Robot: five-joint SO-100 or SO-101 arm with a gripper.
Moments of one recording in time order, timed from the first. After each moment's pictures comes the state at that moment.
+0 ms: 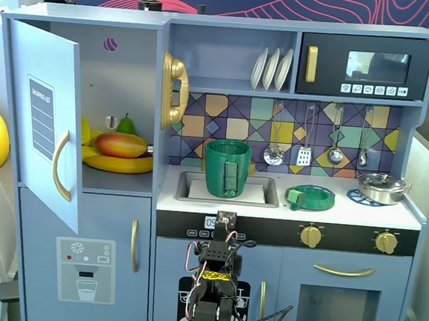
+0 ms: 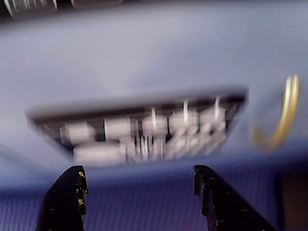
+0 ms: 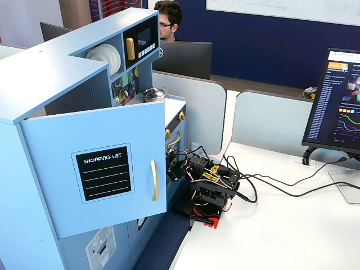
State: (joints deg) arm 3.9 181.2 171.9 50.4 -91.5
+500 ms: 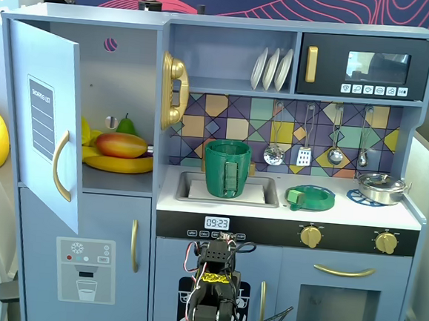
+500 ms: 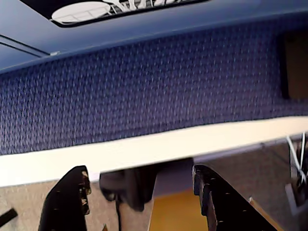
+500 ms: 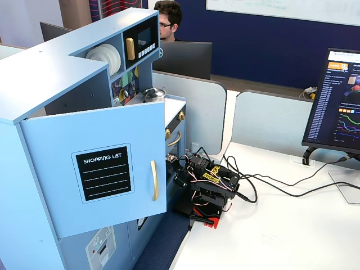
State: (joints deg) arm 3.9 182.8 171.9 76.4 -89.9
